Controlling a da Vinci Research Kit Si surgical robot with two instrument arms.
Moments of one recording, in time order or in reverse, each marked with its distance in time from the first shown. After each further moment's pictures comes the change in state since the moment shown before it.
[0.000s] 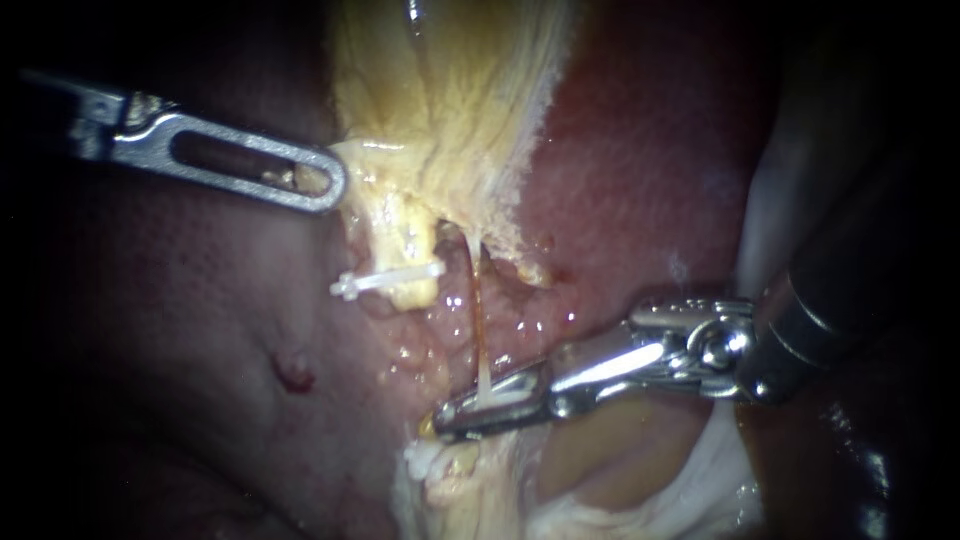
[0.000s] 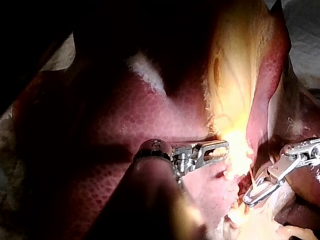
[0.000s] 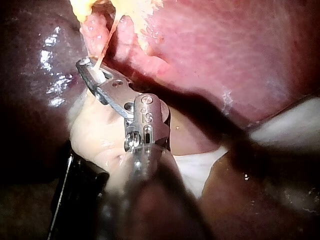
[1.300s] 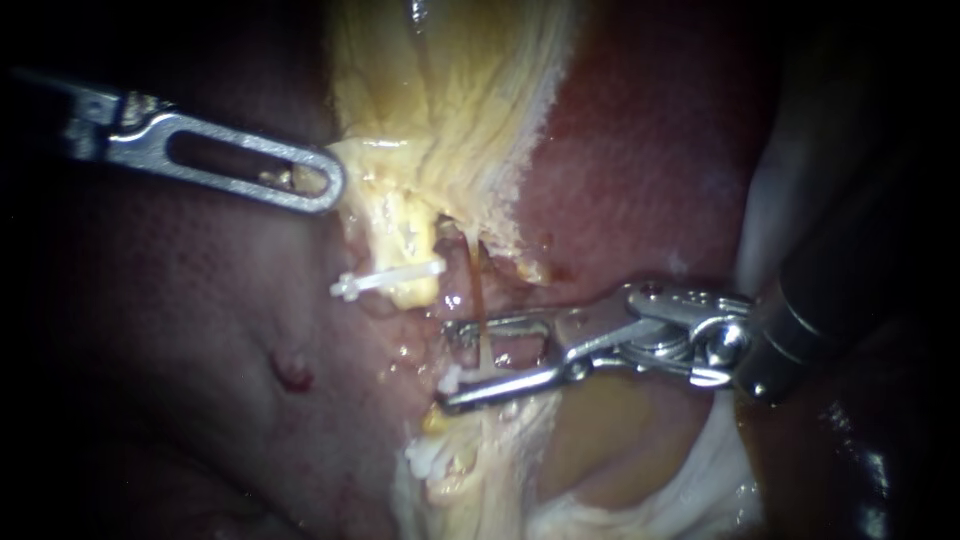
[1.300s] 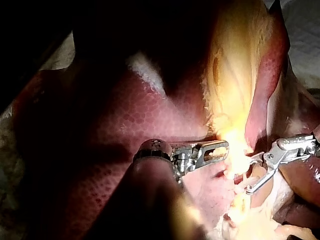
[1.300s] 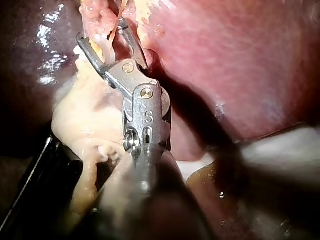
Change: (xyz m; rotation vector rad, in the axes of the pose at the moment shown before) right arm 0.000 0.002 -0.001 -0.154 0.190 -0.354; left arm 0.000 0.000 0.000 -0.002 -0.001 -0.001
